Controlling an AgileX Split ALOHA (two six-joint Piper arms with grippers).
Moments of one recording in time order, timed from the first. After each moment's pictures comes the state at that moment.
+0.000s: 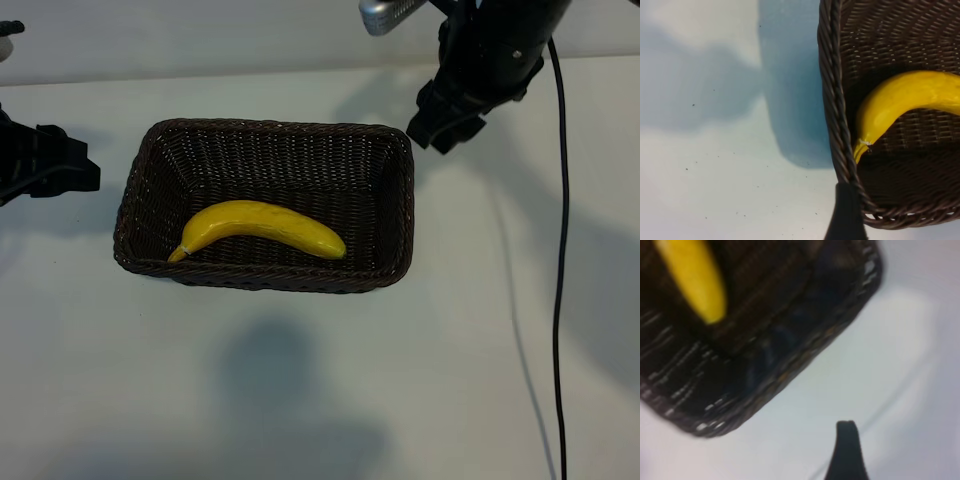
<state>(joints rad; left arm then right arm) 0.05 1.37 -0.98 -0.42 0.76 0.35 0.51 1.84 -1.69 0.04 1.22 -0.29</state>
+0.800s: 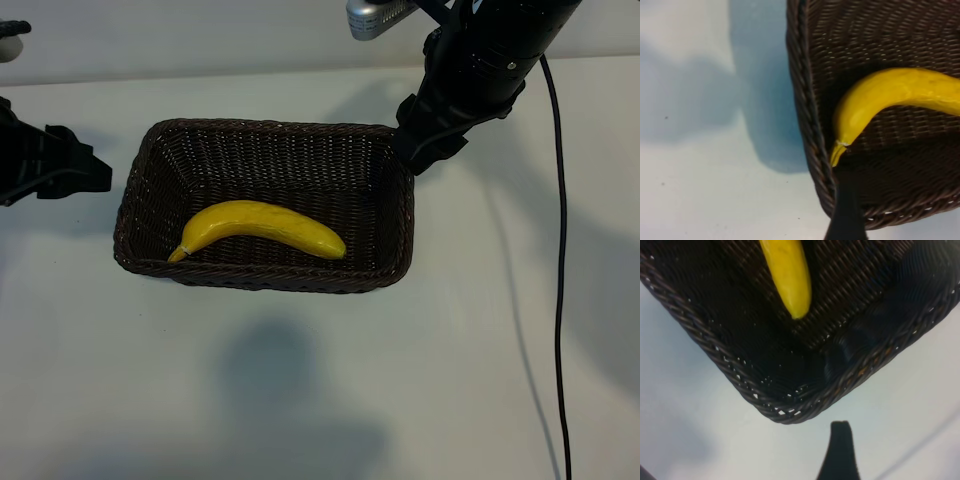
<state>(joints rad) 0.05 1.37 -0.98 -0.50 0.78 0.45 0.51 1.81 -1.66 0.18 1.22 -0.32</state>
